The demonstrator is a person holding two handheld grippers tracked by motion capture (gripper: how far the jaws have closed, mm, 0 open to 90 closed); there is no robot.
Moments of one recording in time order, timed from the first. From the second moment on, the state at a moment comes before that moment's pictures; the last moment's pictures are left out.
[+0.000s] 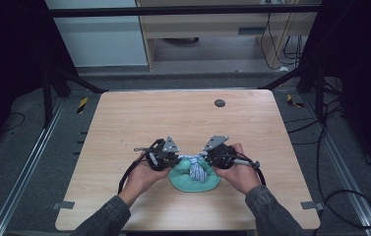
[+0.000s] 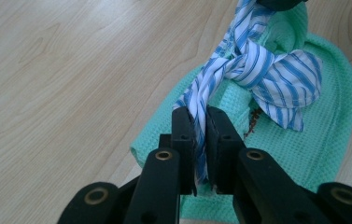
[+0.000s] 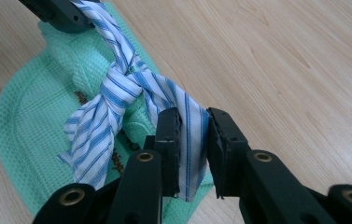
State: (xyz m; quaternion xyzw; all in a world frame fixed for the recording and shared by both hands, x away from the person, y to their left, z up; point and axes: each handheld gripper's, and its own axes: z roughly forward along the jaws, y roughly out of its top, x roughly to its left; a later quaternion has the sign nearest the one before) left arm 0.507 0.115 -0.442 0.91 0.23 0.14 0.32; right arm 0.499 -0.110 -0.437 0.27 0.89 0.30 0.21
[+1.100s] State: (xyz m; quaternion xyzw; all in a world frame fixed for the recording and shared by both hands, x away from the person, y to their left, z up) left arm 0.491 0.129 -0.459 0.90 0.24 0.13 0.35; right arm 0.473 -0.119 -0.451 0.28 0.89 0.31 0.21
